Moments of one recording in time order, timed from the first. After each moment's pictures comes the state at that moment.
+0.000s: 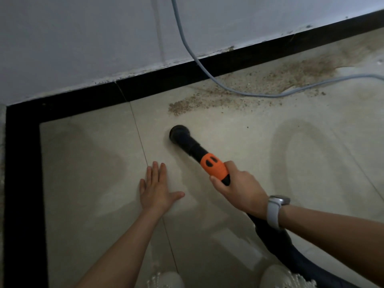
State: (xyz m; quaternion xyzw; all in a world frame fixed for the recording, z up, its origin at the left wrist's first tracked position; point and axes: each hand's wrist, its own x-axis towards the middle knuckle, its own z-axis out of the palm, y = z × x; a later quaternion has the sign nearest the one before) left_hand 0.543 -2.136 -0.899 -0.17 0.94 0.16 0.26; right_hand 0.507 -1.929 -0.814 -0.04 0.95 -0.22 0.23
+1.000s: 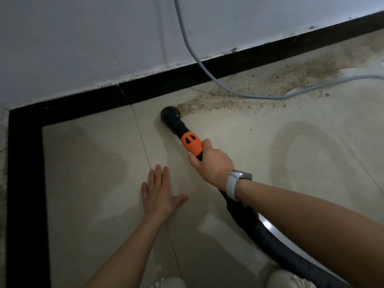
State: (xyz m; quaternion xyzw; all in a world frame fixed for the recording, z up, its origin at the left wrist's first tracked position) left_hand 0.545 -2.139 -0.909 -0.16 0.94 0.15 0.25; right_hand 0.456 -1.997 -0.827 -0.06 0.95 -0.24 0.20
